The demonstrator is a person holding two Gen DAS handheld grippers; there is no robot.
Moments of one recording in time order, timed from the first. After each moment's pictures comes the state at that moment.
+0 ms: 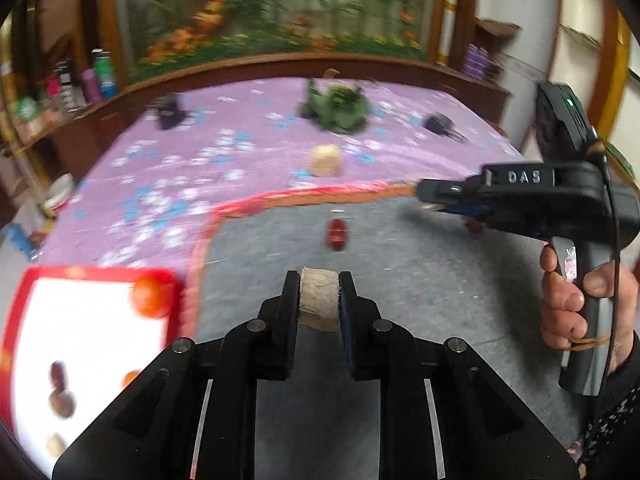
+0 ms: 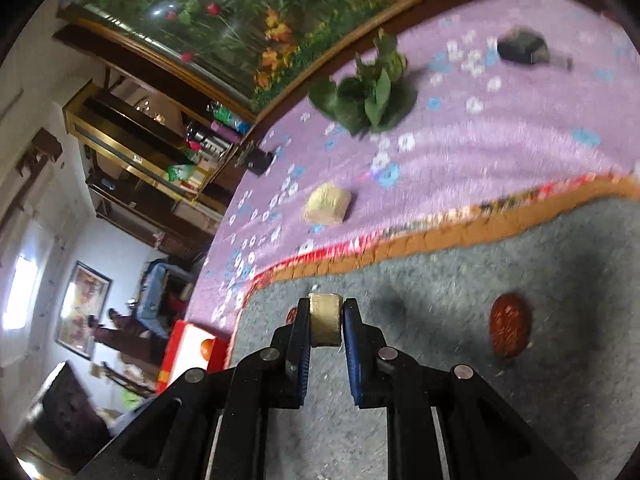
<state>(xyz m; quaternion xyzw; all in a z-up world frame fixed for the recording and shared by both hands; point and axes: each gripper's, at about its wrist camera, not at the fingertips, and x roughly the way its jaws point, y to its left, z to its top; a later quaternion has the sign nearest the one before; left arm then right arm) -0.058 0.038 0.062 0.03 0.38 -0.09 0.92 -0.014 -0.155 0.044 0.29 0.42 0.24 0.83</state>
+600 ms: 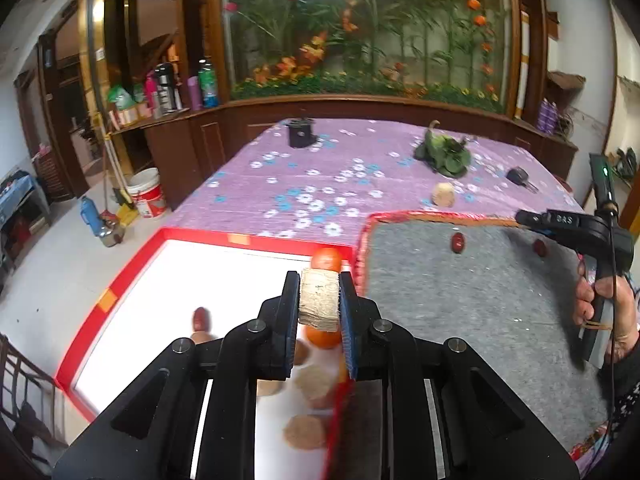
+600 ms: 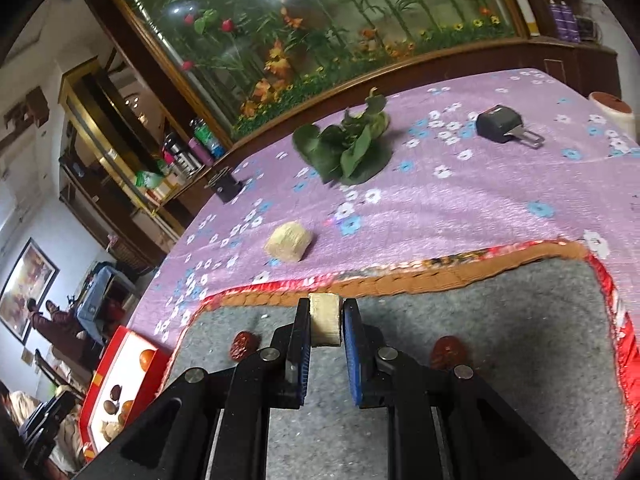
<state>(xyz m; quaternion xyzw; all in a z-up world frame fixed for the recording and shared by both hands) -0.136 0.142 0.085 0.00 0.31 0.05 0.95 -0.024 -0.158 0.044 0.21 0.36 0.17 0.89</state>
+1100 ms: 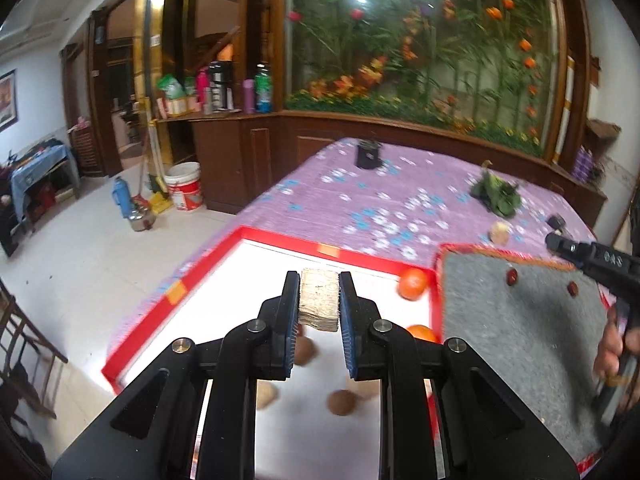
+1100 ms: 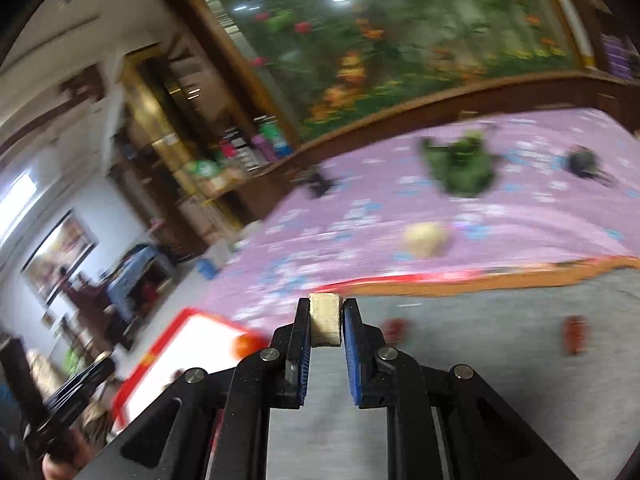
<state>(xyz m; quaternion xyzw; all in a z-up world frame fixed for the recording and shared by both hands) -0.161 0.220 0.095 -0.05 0.27 0.12 0.95 -0.071 -0.058 0.092 0.18 0.31 0.28 0.89</state>
